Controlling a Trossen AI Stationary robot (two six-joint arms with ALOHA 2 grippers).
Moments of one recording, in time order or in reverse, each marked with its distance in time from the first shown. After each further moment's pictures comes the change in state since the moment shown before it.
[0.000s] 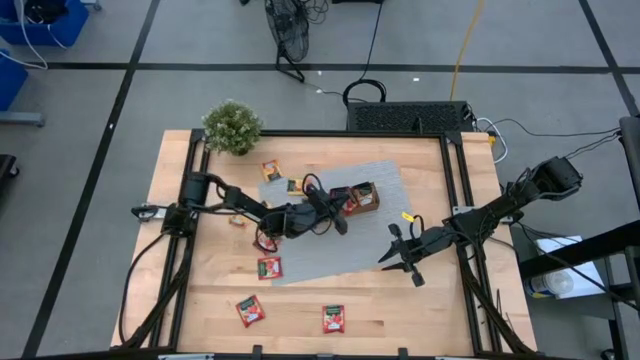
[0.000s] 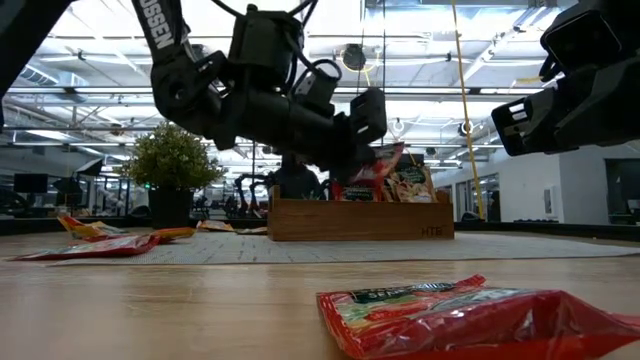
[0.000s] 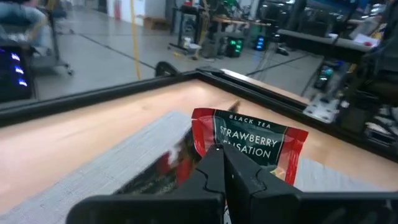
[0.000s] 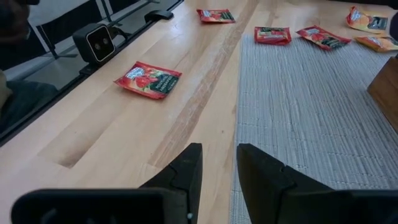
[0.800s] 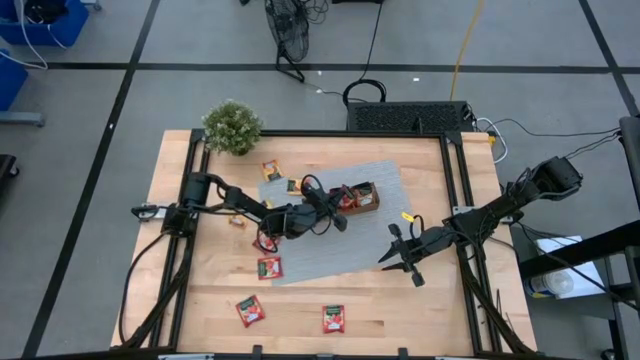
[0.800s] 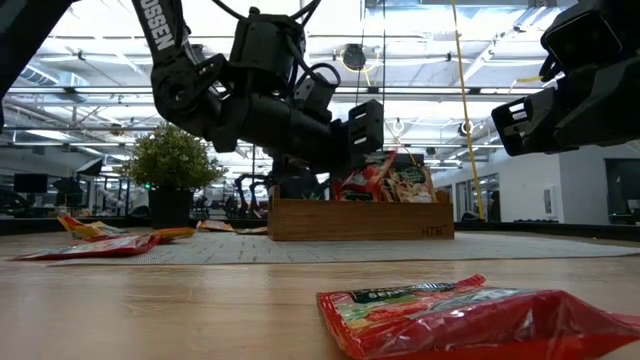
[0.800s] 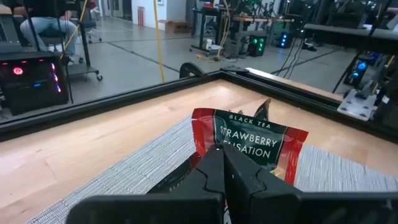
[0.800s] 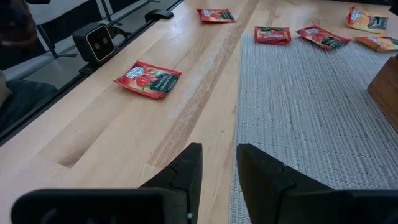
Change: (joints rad) left arm 0.003 0.006 0.000 -0.019 -0.097 0.040; right arm 0.000 0.000 0.000 0.000 0.000 -0.002
